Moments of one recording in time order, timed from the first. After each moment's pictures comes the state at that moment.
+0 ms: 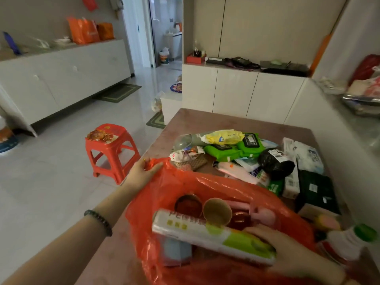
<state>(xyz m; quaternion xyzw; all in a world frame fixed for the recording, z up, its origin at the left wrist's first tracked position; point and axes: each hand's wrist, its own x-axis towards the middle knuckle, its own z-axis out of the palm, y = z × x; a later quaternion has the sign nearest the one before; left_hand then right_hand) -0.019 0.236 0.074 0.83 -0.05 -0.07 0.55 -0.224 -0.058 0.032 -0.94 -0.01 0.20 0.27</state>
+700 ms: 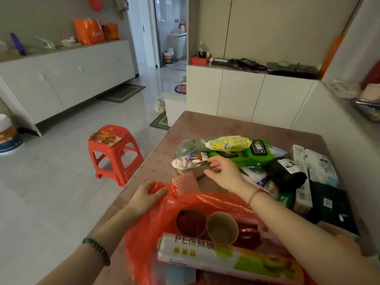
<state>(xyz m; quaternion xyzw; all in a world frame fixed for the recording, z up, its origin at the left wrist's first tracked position) -0.018 0.234 0.046 0.86 -0.02 -0.14 0.50 -0.026 0.007 0.067 -0.92 0.07 -0.02 0.39</state>
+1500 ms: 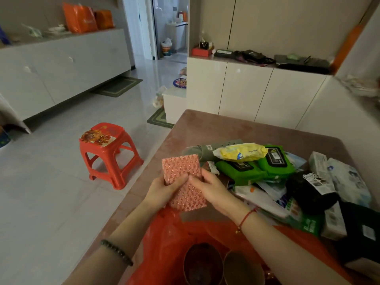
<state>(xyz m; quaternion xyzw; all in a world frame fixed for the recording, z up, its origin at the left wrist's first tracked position) 0.073 0.191 0.032 0.73 0.01 -0.18 0.66 0.055 0.048 0.017 -0.72 0.10 0.10 0.68</state>
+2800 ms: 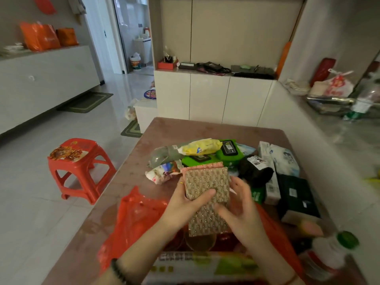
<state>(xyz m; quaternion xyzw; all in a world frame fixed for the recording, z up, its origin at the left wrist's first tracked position) -0.072 0.115 0.087 0.68 -0.16 -0.23 0.67 -0.153 -0.007 0.071 -0.75 0.14 -0.18 0.62</state>
